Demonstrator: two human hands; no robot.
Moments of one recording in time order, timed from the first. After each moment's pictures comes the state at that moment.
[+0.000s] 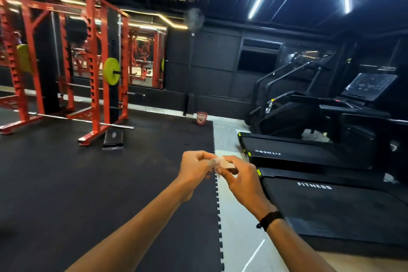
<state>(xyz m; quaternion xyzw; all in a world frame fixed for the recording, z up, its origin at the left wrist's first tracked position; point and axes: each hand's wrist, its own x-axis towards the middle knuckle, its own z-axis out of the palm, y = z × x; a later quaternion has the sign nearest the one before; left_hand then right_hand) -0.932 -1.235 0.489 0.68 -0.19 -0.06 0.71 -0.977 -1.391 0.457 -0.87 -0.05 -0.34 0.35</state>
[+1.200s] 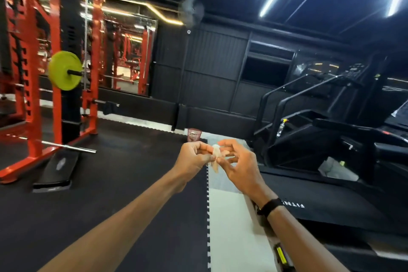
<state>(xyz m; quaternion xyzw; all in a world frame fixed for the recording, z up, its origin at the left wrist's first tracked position) -0.105 -1.596 0.510 0.67 -0.26 -0.04 0.70 -0.159 -1.751 0.508 -0.86 -0.11 -0.35 0.36</state>
